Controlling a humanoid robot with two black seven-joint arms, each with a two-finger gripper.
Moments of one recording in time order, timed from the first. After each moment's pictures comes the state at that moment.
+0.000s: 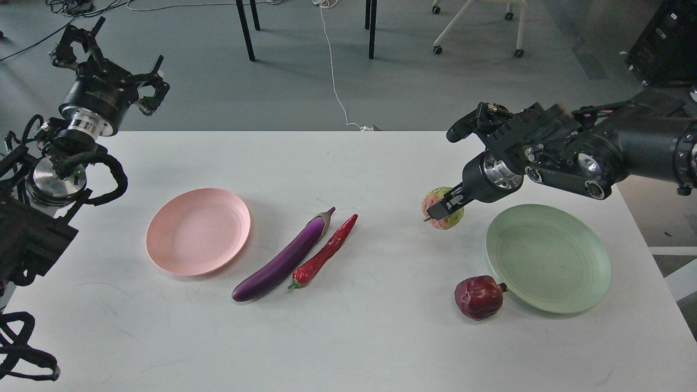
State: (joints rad) left arm -0.78 0.44 -0.89 -0.66 -0.23 -0.45 -0.21; right arm 1.60 -0.30 -0.79 0.93 -1.08 0.45 0.36
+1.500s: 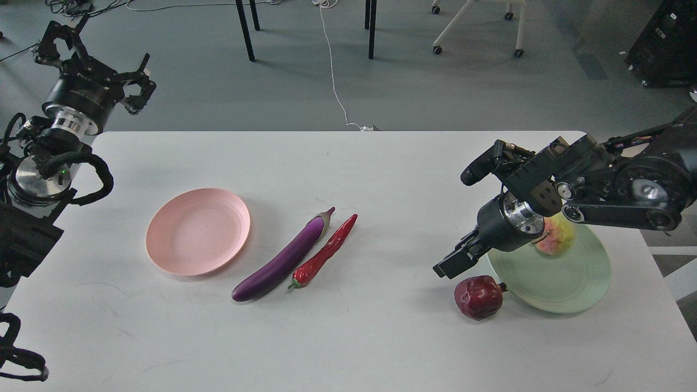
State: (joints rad) left arm -0.77 0.48 -0.89 -0.66 -0.23 -0.46 -0.20; right arm 1.65 -0.41 -0.83 1.33 -1.15 0.40 0.35
